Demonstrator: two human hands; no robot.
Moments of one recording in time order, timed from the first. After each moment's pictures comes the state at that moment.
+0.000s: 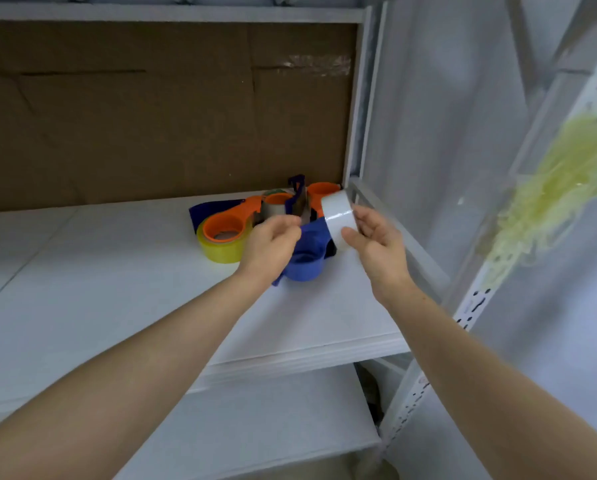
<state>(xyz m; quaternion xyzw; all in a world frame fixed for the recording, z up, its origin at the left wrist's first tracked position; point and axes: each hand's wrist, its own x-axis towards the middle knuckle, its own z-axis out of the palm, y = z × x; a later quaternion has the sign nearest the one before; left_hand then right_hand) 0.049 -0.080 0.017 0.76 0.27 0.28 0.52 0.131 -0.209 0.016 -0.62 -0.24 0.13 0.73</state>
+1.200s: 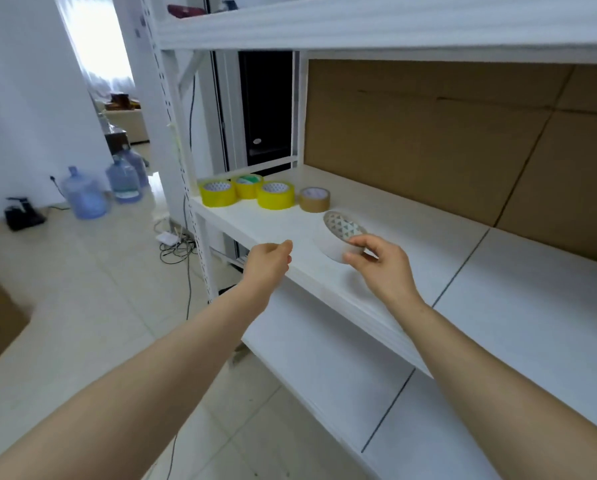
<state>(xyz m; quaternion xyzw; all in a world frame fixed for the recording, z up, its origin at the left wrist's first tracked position) -0.529 0.149 0.019 0.43 0.63 0.48 0.43 -0.355 0.150 0.012 -0.55 -0.63 0.26 0.48</state>
